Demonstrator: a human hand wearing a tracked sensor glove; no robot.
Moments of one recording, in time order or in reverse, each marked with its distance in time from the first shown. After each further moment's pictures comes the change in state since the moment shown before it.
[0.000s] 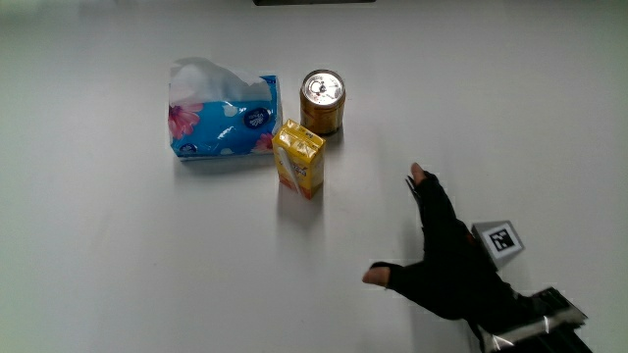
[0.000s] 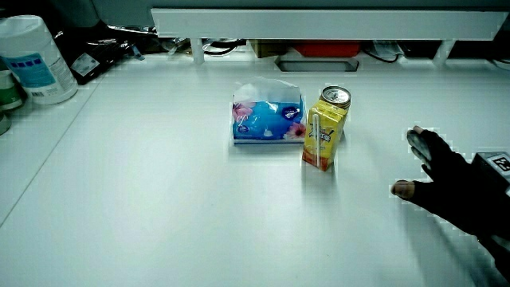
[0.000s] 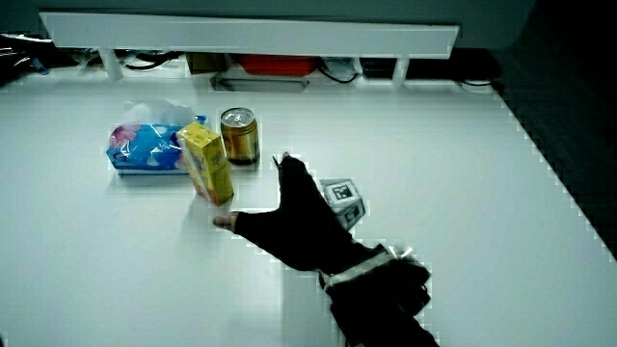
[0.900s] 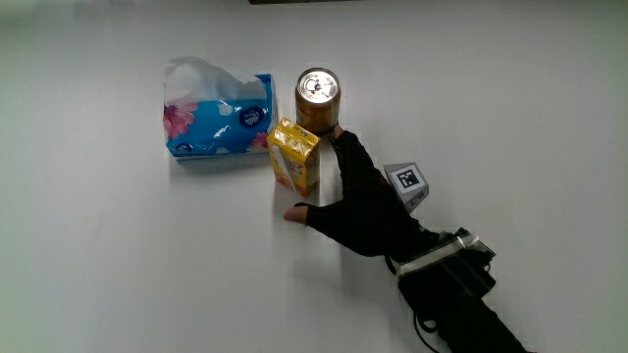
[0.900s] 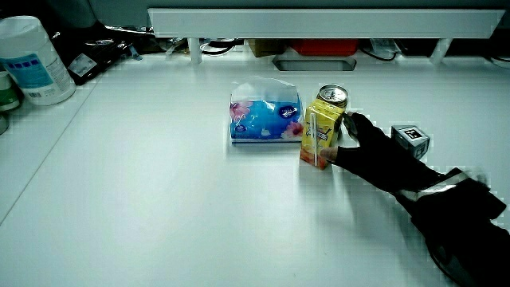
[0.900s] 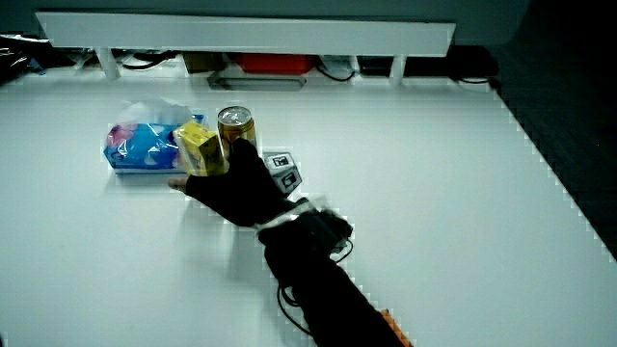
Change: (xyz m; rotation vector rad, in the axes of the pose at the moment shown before) arm -0.003 0.101 -0.047 -0.018 0.122 0.051
